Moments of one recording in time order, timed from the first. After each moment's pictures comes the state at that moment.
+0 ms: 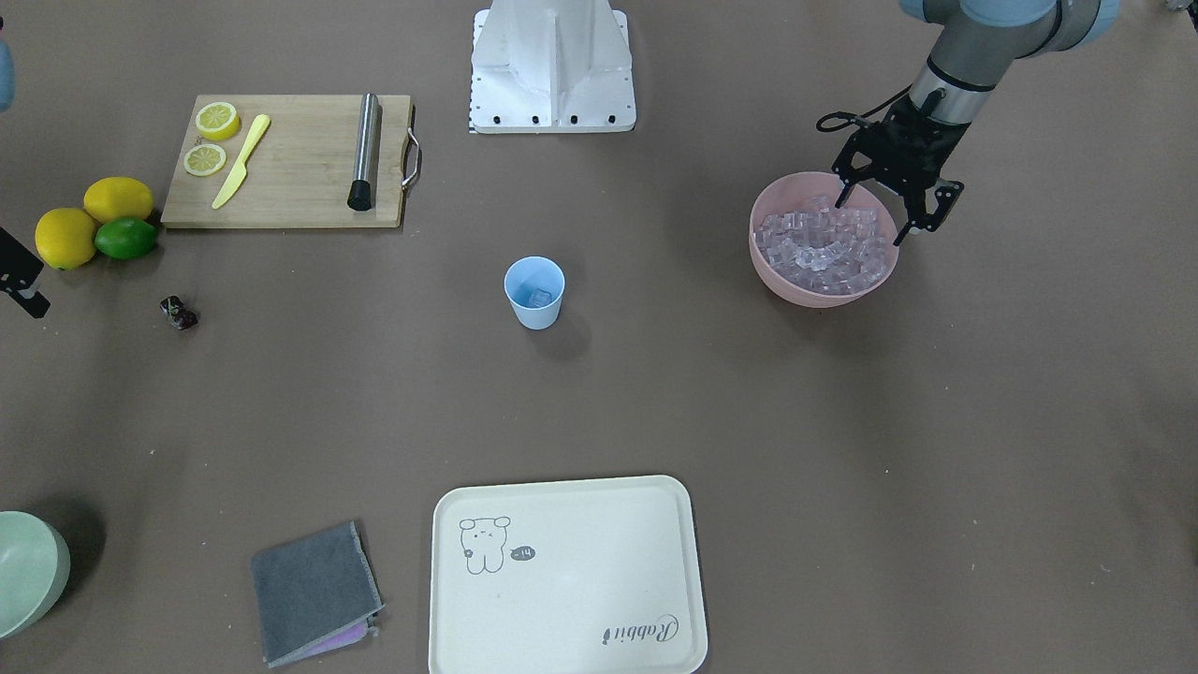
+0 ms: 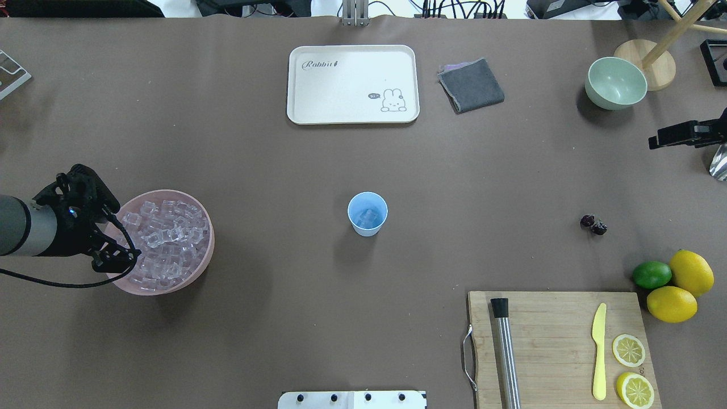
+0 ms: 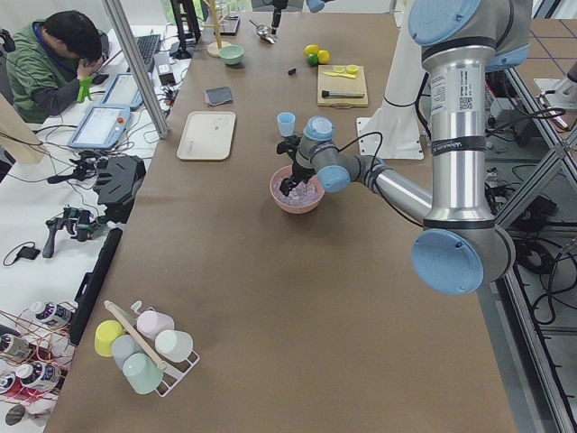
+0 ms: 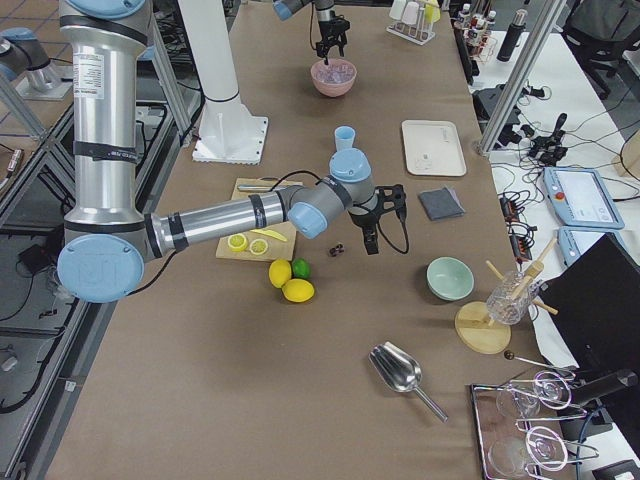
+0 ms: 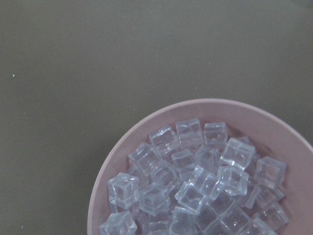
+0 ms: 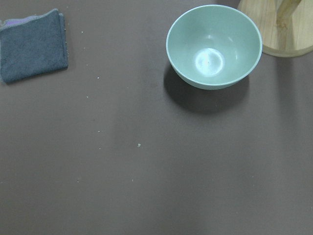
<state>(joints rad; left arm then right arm) -0.63 -1.44 -2.07 -2.09 -1.83 -0.32 1.17 -1.62 1.84 -1.06 2.18 0.70</state>
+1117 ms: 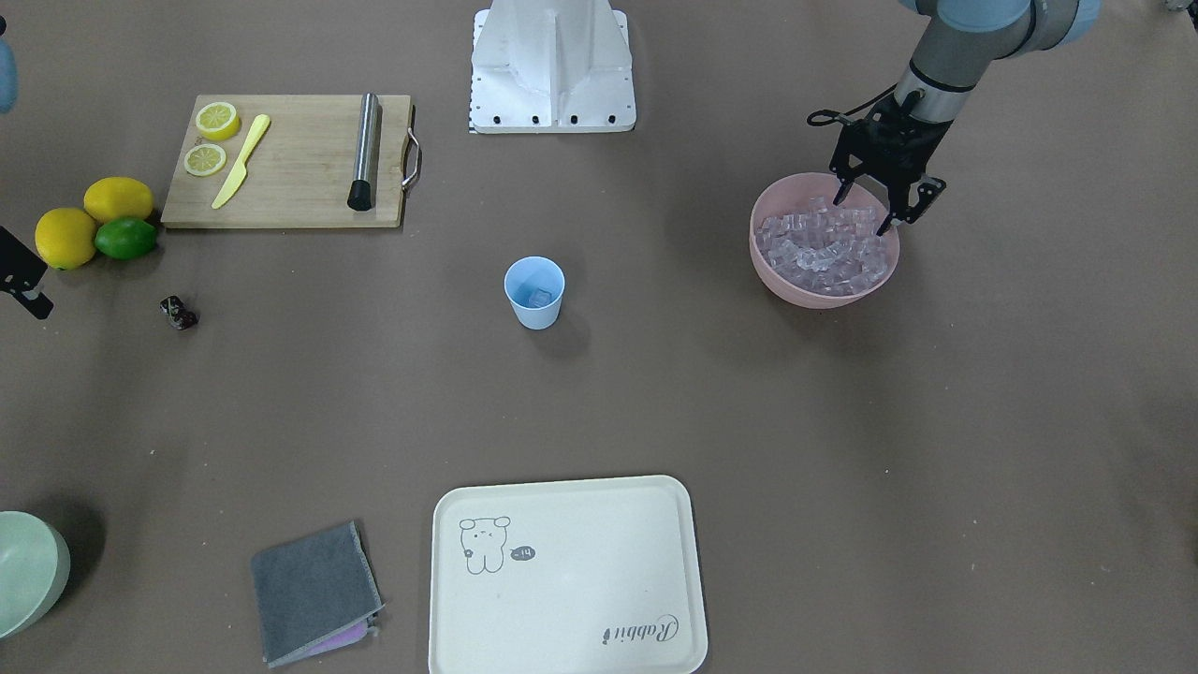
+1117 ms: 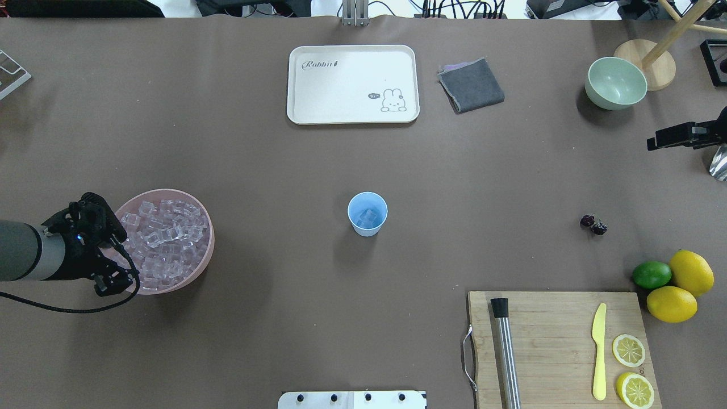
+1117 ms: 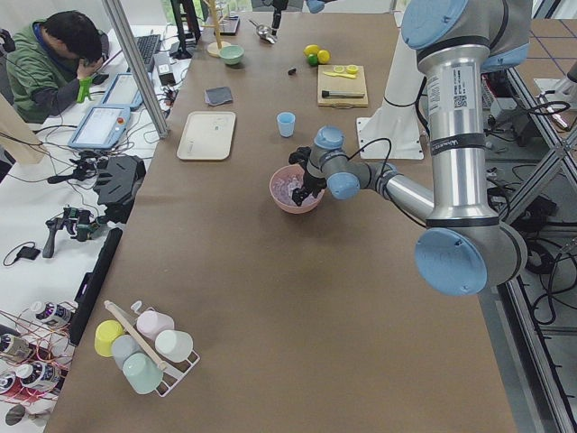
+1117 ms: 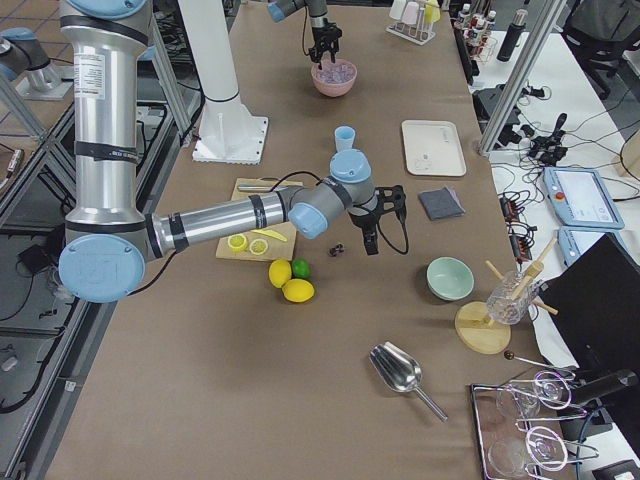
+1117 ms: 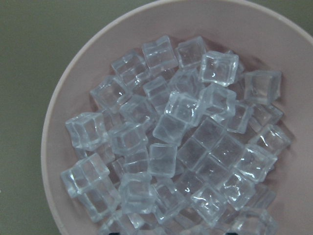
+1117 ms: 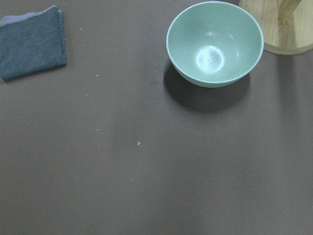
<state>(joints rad) -0.56 -1.41 -2.07 -2.09 -1.80 -0.31 1.17 -1.62 1.84 -1.06 2.17 0.70</state>
